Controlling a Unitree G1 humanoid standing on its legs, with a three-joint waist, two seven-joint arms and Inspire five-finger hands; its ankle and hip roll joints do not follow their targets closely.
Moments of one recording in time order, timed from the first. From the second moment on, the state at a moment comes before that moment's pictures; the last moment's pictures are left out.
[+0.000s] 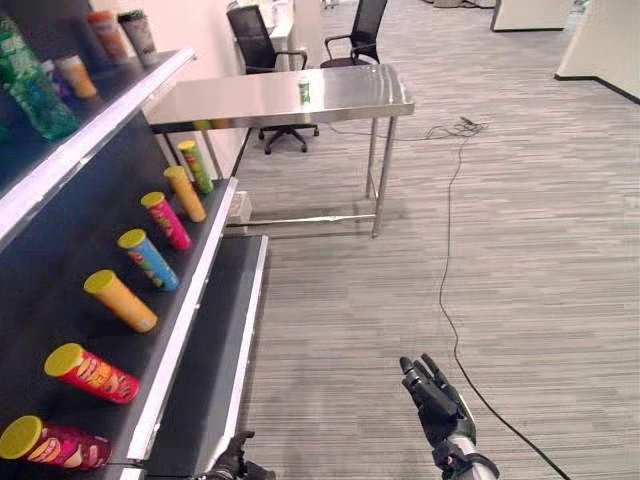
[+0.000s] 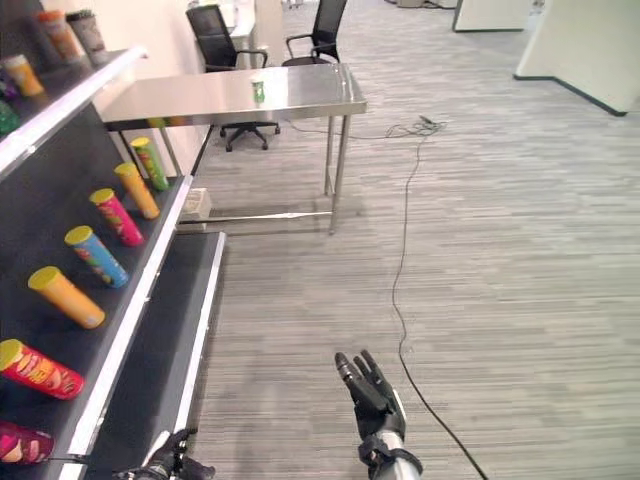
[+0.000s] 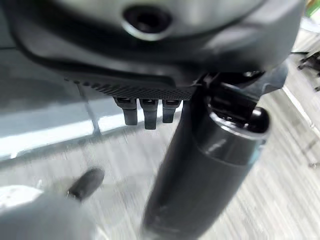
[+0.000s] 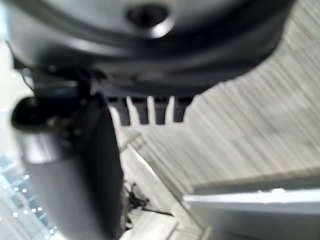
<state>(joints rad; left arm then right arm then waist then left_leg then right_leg) 0.03 0.15 -0.24 1.22 0.05 -0.16 0.19 0.29 -0.35 0.25 0.34 0.97 -0.24 0.01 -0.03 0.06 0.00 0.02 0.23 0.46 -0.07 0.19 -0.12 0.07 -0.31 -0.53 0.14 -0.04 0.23</state>
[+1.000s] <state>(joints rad) 0.08 0.29 -0.08 1.28 -0.11 -0.13 0.17 0.12 -0.33 0.48 0.37 0.84 -0.16 0.06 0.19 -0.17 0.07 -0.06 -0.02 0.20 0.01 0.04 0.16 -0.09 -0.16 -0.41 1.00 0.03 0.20</state>
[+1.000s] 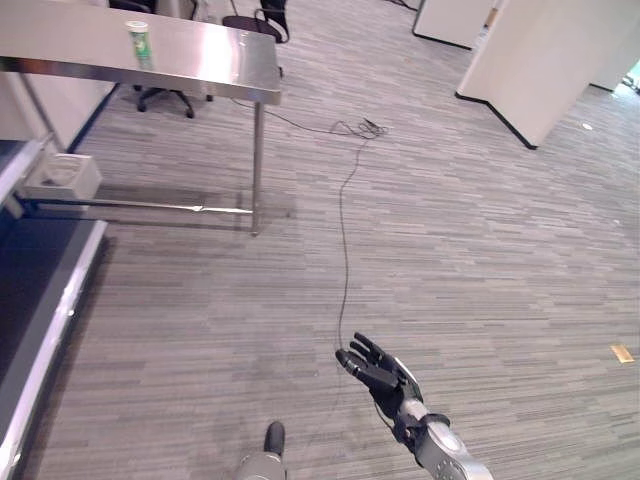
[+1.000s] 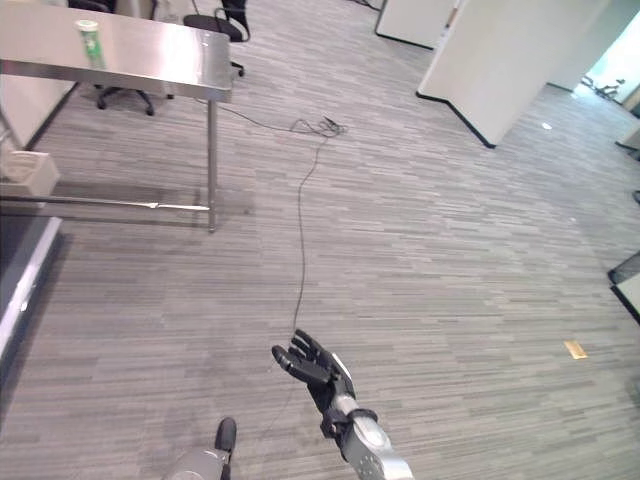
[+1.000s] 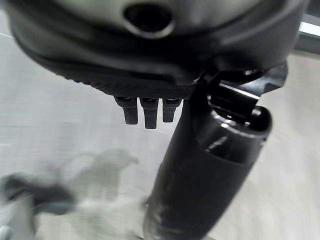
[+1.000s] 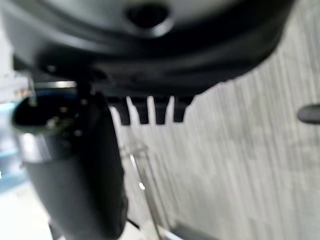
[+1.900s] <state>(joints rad) -0.05 0.30 -0.24 1.20 0.10 -0.15 0.16 0.06 -0.49 0.39 0.30 0.76 -0.17 0.06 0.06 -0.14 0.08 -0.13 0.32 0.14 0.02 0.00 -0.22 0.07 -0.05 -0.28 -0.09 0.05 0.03</state>
